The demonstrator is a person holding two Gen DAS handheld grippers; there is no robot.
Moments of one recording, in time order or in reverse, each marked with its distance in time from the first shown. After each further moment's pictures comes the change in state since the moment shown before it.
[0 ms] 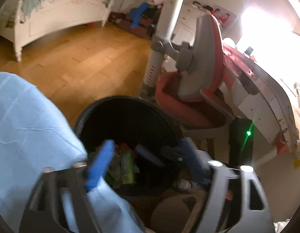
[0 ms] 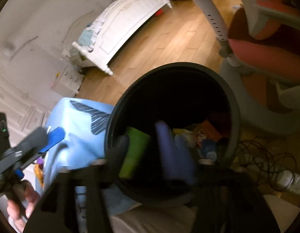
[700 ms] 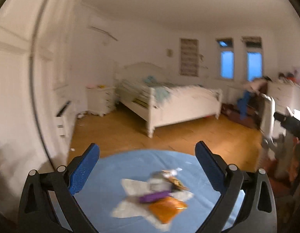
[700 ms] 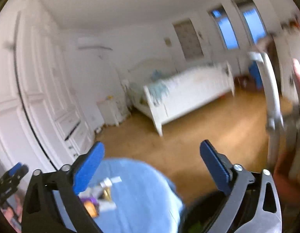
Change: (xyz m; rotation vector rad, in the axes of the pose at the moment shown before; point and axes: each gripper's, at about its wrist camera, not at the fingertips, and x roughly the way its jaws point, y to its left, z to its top) left arm -0.342 0.048 -0.082 -0.146 -0.725 0.902; right arm -0.129 0.272 0.055 -0.568 -0.491 0.273
